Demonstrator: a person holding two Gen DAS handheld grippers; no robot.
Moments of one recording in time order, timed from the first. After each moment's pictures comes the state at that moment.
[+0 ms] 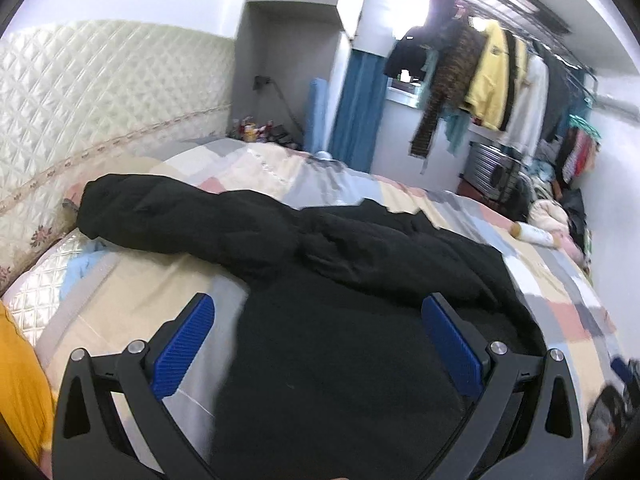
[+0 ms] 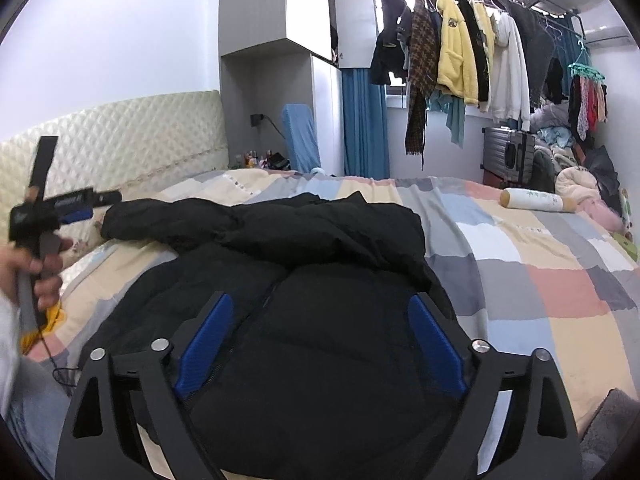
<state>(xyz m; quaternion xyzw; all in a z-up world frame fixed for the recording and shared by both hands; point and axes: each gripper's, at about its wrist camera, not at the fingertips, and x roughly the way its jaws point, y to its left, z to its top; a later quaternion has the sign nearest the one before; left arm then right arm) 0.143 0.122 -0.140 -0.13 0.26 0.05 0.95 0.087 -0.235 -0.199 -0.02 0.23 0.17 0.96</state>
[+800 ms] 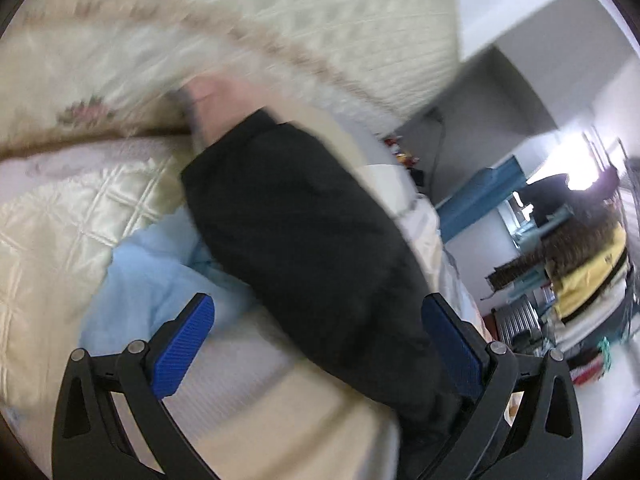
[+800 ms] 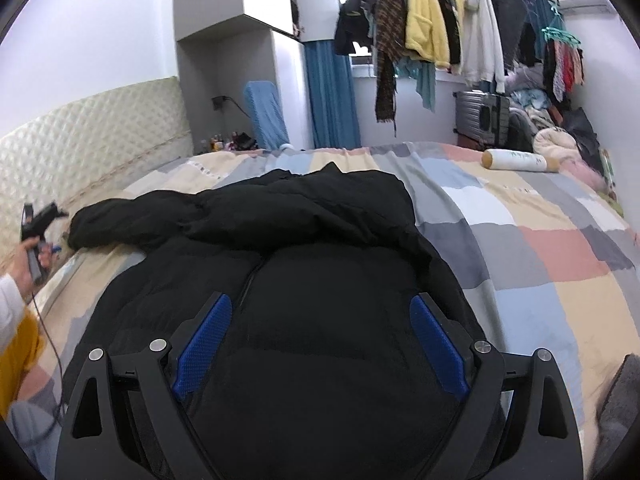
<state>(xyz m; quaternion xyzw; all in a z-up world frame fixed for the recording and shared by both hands) 0.214 0.478 -0.260 -0.45 0.24 0.16 0.84 0.128 -0.219 -0.222 0.01 0.28 0.10 0.95</state>
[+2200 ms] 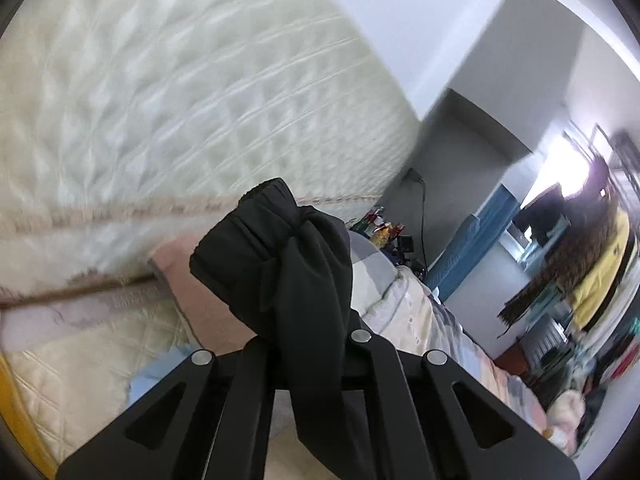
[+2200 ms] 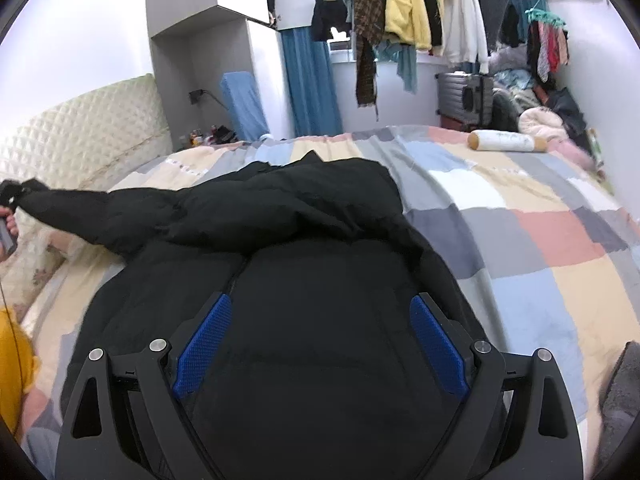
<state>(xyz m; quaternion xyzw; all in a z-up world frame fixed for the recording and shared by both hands) 0.209 0.452 -0.094 -0.32 0.14 0.22 0.91 0.150 -0.231 -0.224 0.03 0.31 0.08 0.95</state>
